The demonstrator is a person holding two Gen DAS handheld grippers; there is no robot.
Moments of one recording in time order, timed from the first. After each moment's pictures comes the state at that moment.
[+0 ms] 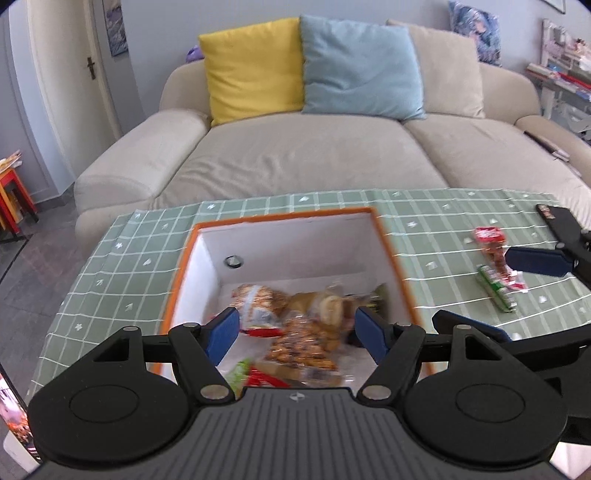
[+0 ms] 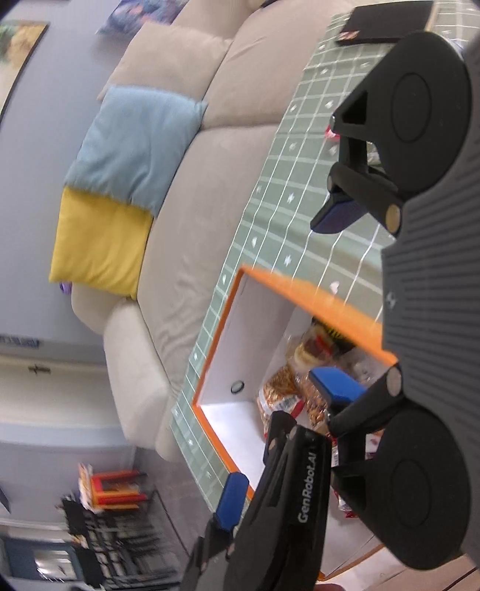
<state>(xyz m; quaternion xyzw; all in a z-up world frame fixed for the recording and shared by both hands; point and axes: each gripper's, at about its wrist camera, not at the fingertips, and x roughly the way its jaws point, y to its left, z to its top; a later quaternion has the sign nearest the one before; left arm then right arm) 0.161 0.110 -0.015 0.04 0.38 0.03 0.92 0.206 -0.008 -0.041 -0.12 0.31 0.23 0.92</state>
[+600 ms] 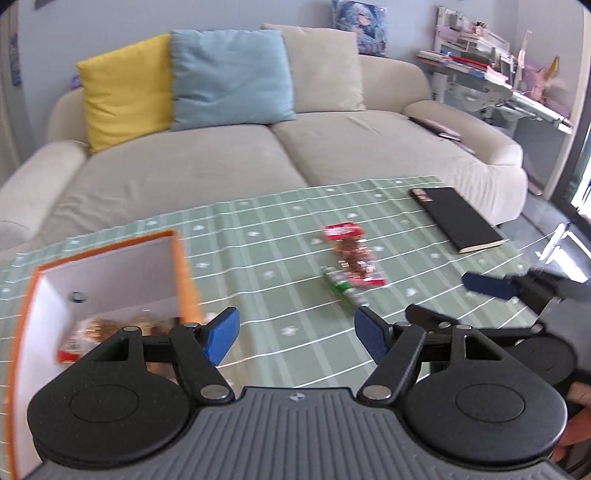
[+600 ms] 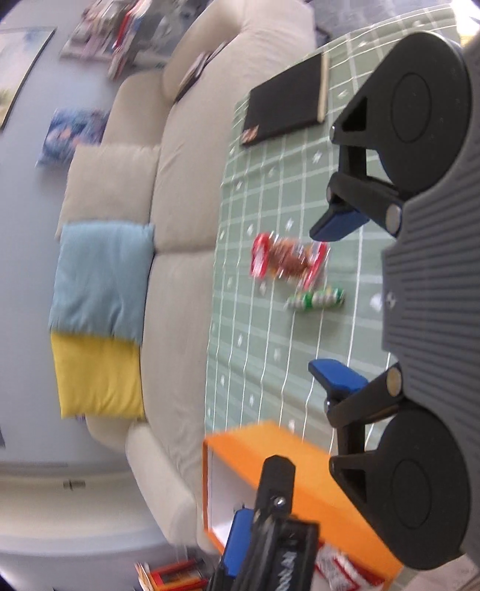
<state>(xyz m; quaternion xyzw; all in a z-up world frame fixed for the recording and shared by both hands) 0.168 -0.010 -0.022 0.04 0.38 -0.14 0.92 0.188 -0.163 -0.079 -0.03 0.31 0.07 0.95</state>
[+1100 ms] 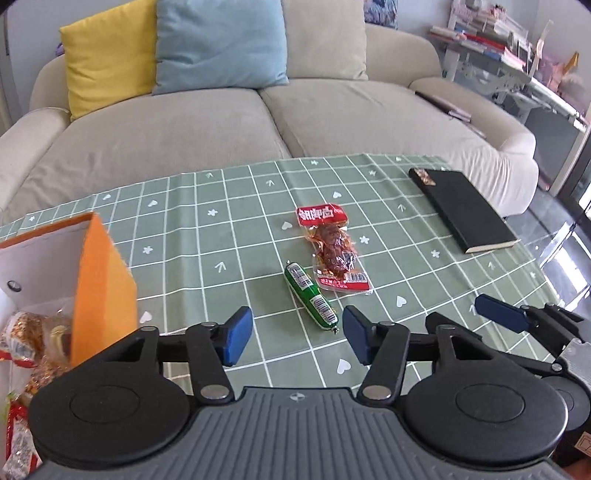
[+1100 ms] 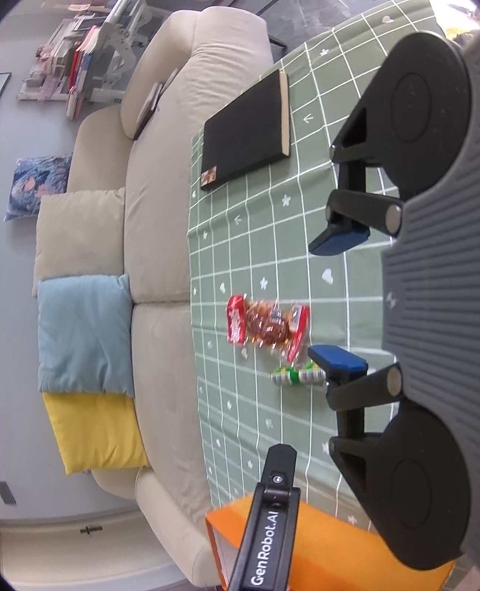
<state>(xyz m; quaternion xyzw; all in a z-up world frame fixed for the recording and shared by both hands) 0.229 -0.070 -0.071 0.03 0.43 -0.12 0.90 0.220 -0.222 -0.120 0.02 0.33 0.02 0.94</state>
